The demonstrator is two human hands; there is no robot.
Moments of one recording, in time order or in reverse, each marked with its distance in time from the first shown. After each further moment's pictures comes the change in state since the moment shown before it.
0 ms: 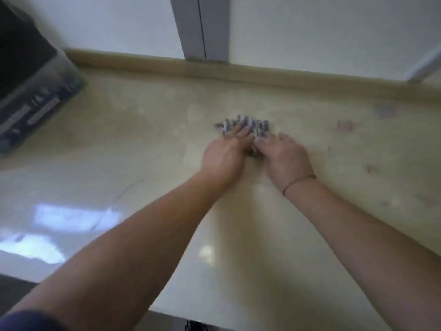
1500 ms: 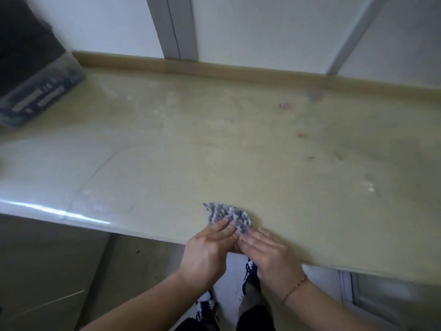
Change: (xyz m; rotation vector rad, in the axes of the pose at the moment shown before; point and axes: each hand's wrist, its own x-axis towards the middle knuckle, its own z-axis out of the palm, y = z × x) left_hand -0.270 0.121 0.034 -0.161 -0.010 0.179; right_hand -0.283 -0.066 -0.090 0.262 -0.048 -0.141
